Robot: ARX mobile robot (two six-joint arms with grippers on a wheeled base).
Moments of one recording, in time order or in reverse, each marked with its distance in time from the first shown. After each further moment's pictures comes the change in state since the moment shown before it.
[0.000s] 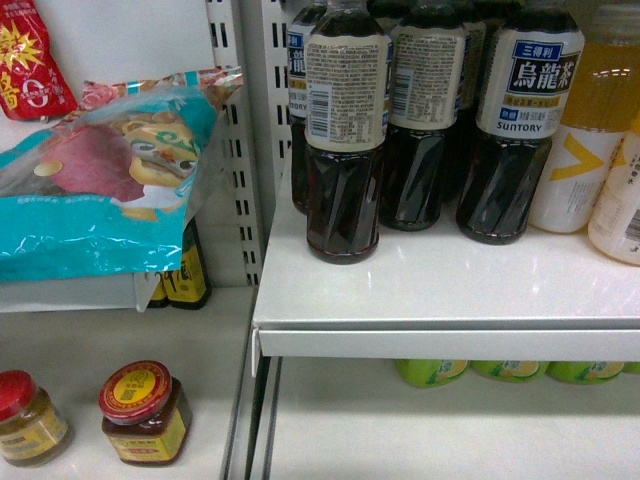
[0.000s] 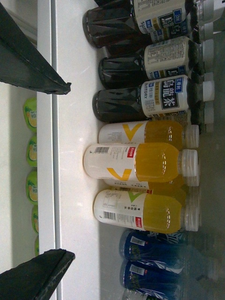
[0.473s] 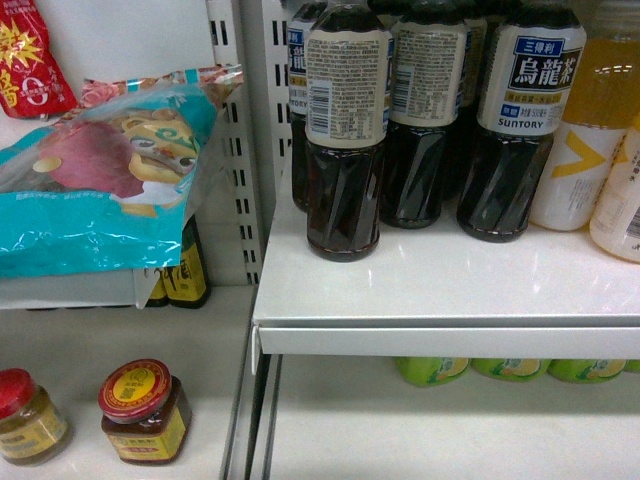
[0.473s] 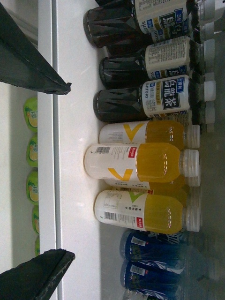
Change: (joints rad) left arm 0.000 0.000 0.000 0.001 0.000 0.000; right arm 0.000 0.000 0.000 0.001 0.000 0.000
